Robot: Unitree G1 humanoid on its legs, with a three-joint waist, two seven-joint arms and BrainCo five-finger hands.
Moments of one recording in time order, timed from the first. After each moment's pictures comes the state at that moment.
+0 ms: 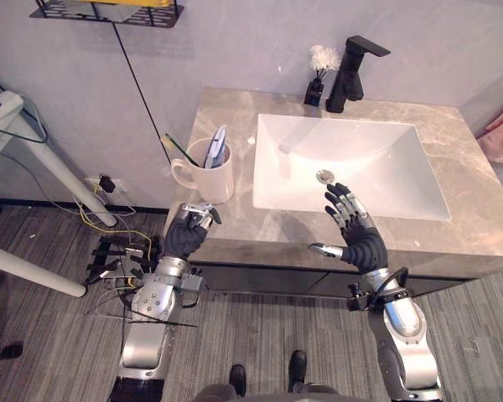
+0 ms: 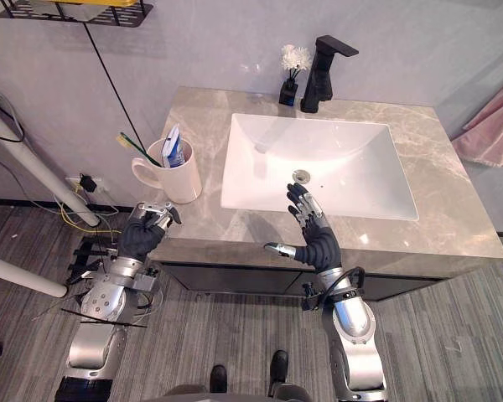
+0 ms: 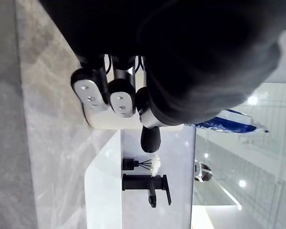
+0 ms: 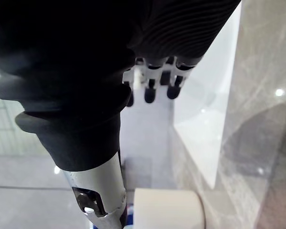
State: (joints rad) left arm 0.05 0.17 -0.01 -0.21 -0.12 -0.09 -0.11; right arm 0.16 -0.06 0.04 -0.37 0.15 -0.11 0.22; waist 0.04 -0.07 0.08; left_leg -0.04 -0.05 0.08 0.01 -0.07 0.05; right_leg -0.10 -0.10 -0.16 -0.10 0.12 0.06
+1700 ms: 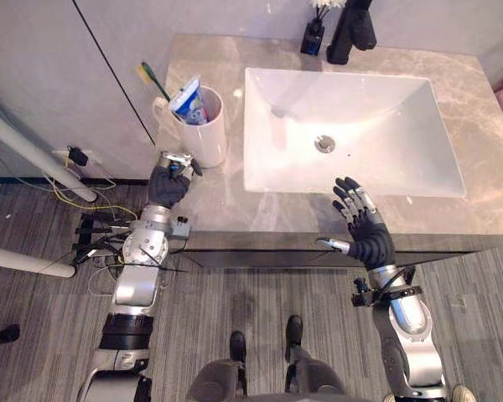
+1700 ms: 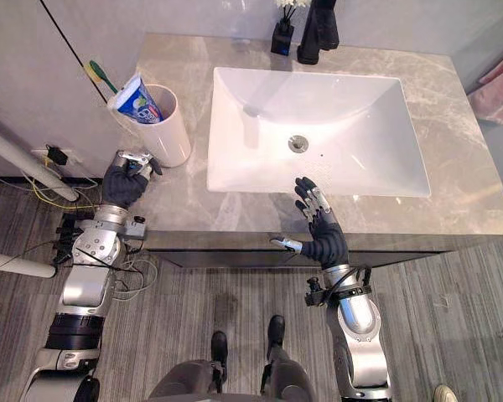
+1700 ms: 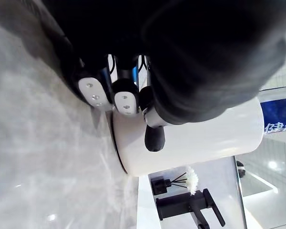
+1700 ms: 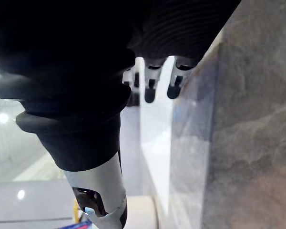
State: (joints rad) left arm -0.31 0.30 0.05 -0.01 0.01 -0.08 0.01; right arm 0.15 -0.07 0.00 -0.38 0.16 -0.10 0.19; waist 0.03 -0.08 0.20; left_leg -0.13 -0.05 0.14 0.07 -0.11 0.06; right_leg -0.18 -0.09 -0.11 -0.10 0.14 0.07
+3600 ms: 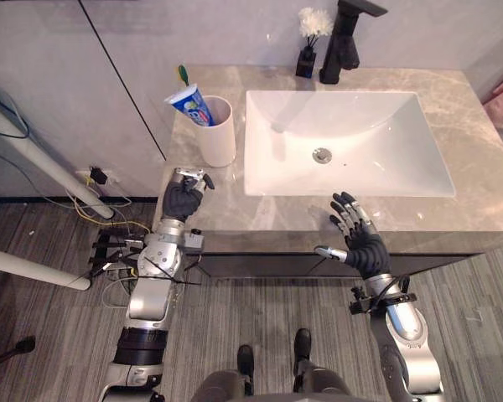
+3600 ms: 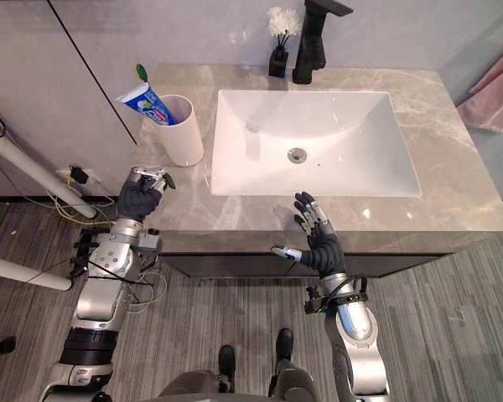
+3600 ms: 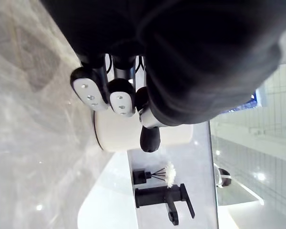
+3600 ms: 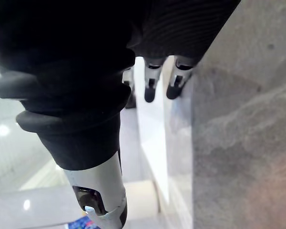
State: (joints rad) left arm -0.21 0.21 0.00 -0.08 -0.06 -0.03 0.02; right arm 0.19 -0.07 0.02 -0.33 0.18 -0.06 0.18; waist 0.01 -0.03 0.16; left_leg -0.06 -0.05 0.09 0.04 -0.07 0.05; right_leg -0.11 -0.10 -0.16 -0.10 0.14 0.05
